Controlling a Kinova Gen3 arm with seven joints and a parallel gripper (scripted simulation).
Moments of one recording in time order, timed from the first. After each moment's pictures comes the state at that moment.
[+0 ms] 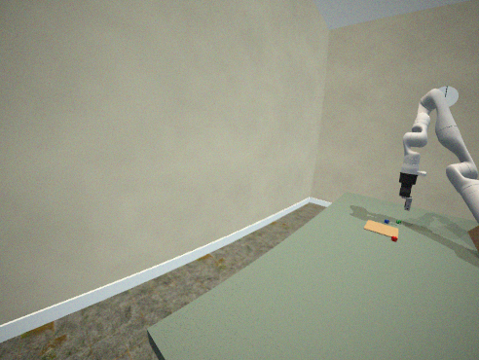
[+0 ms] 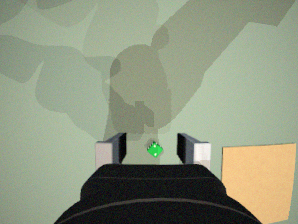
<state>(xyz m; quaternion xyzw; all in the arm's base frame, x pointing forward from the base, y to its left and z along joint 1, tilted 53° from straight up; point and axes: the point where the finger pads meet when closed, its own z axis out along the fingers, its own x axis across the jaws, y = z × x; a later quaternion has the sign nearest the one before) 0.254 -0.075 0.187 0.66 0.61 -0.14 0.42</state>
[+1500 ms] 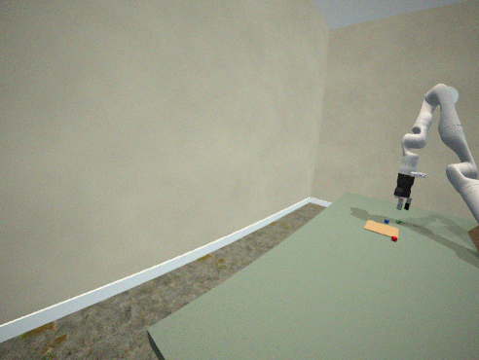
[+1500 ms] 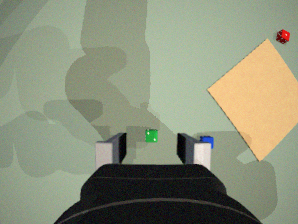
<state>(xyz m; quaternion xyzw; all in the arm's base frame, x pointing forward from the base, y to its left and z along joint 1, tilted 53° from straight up) 0.274 -0.075 0.185 0.82 0.36 0.02 0.44</state>
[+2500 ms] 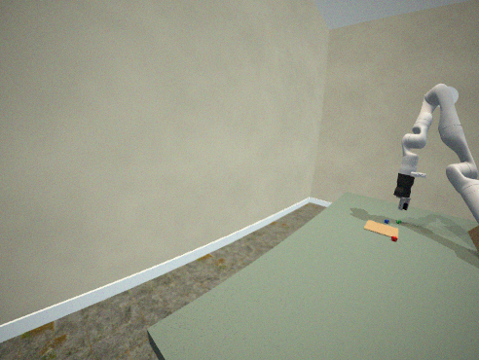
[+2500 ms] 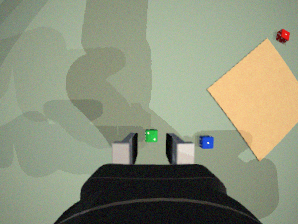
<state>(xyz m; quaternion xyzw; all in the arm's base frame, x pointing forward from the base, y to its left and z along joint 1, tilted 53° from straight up) 0.274 -0.075 0.186 0.82 0.36 0.02 0.44</state>
